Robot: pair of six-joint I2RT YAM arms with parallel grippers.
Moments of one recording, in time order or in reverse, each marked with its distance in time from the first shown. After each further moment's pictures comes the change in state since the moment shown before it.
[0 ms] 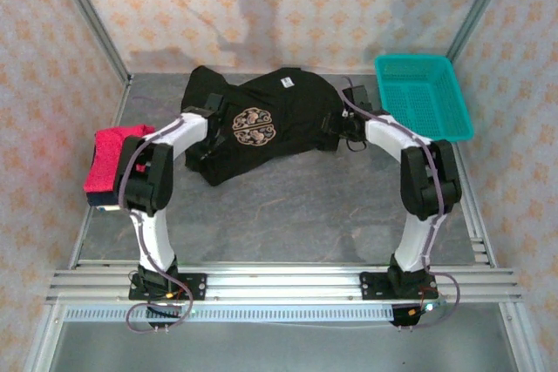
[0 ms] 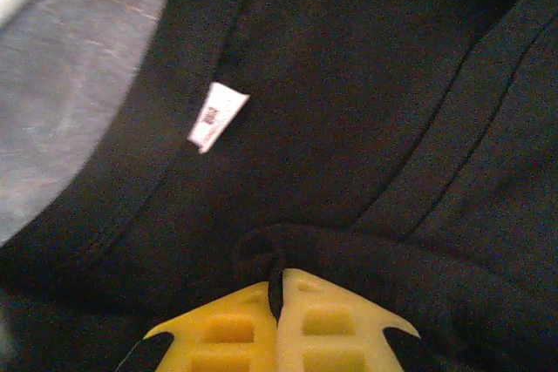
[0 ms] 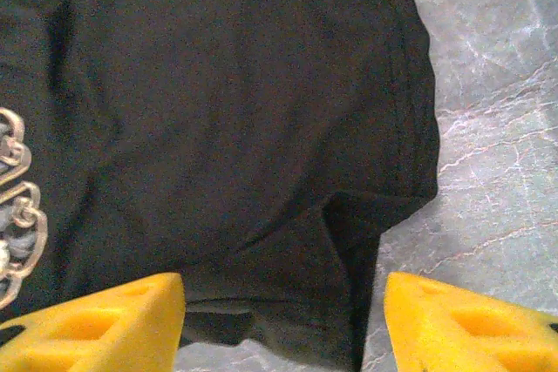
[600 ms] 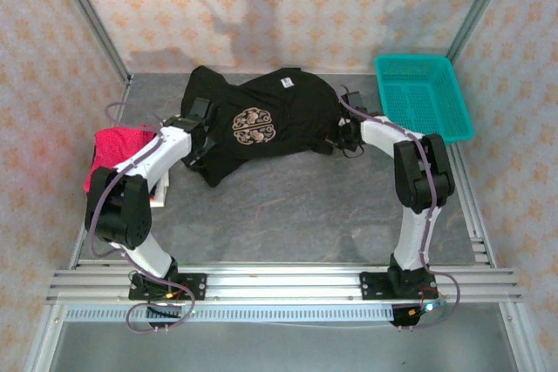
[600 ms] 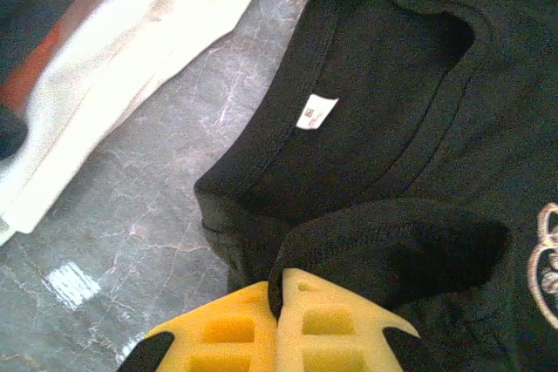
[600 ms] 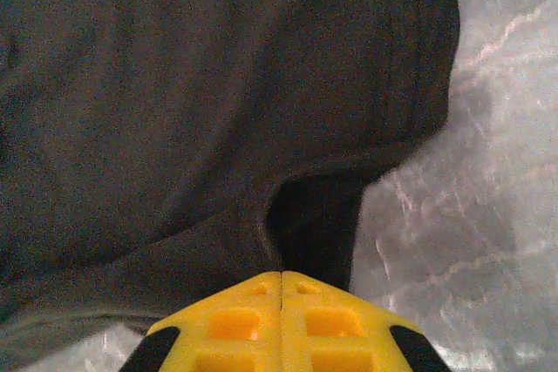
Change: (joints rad) left arm -0.013 -0.267 -0.181 -0.014 -0.037 0.012; right arm 0.001 0.027 -0.039 -0.045 -0.114 0.081
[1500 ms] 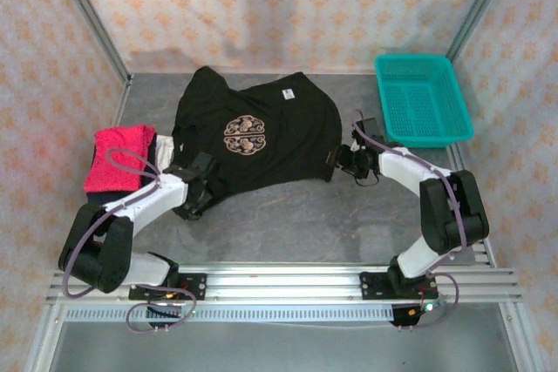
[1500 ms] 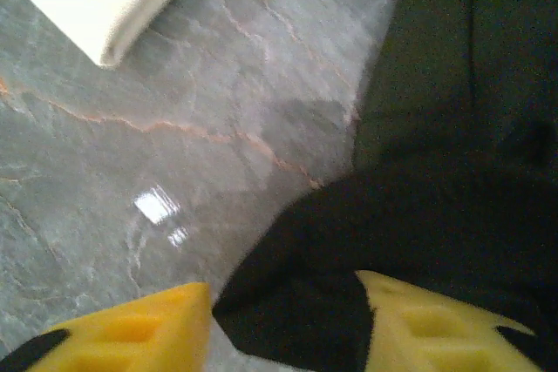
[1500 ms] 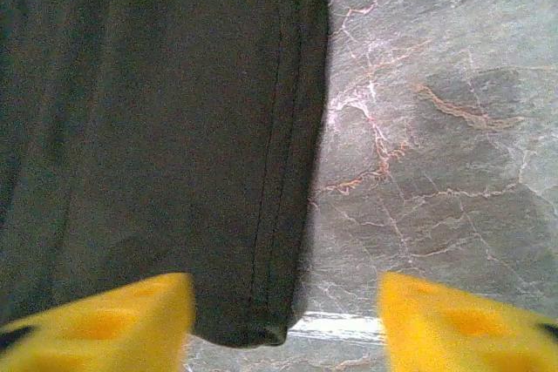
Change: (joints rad) left arm -0.157 -0.313 -0.500 -0.030 0.034 -0.162; right arm 0.000 -0.367 -0.407 0.077 -0.040 0.068
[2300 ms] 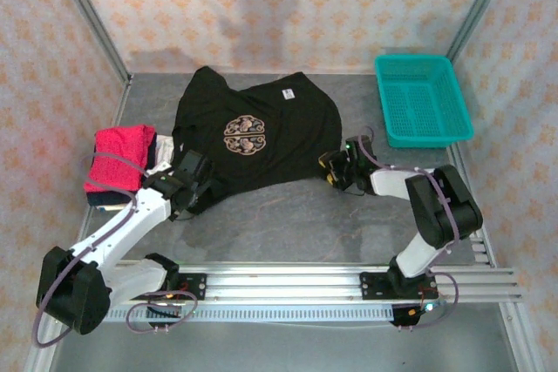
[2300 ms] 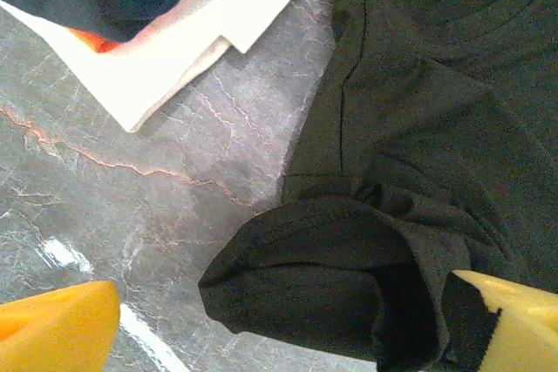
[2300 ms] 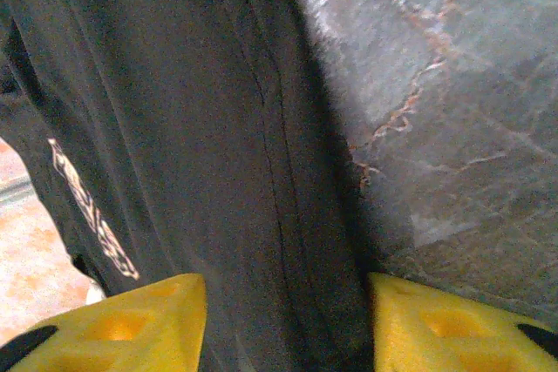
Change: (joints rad) left arm -0.004 -0.229 0.040 -0.056 -0.084 -0.066; right arm 0.072 0.095 -0.229 0.552 -0.094 0.723
